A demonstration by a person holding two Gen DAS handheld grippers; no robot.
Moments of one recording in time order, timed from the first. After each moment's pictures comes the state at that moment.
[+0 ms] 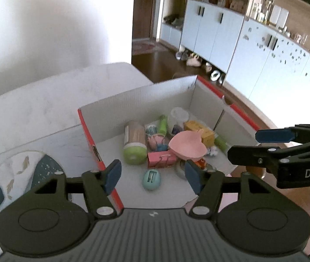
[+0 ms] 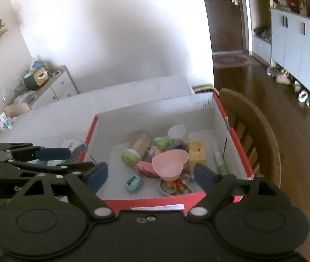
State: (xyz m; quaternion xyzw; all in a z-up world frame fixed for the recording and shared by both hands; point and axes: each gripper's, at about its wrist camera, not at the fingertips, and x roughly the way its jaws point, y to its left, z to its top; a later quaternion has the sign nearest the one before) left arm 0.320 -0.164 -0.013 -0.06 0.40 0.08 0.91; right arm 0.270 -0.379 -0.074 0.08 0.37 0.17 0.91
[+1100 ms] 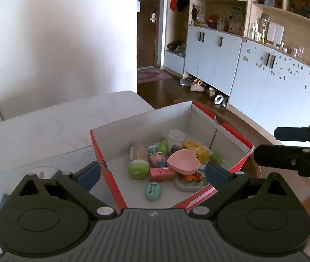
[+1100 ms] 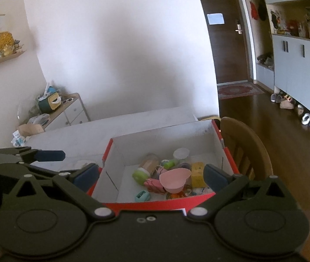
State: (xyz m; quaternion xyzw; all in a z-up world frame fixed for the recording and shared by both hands) left arm 0.281 -0.190 0.014 -0.02 0.33 0.10 0.94; right arm 0.224 -0.391 -0.056 0.10 0.28 0.18 0.94
